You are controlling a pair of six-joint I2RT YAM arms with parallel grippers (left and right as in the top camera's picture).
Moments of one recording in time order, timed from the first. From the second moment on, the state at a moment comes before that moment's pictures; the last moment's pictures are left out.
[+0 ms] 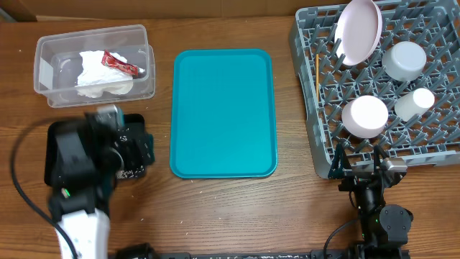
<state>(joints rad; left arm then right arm) 0.23 0.93 0.79 -0.72 0.26 0.00 -0.02 0.01 0.02 -0.04 -0.06 0.24</state>
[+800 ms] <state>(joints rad) 0.14 0.46 0.05 0.08 0.31 0.01 -0.02 0.01 0.02 -0.03 -0.06 0.24</state>
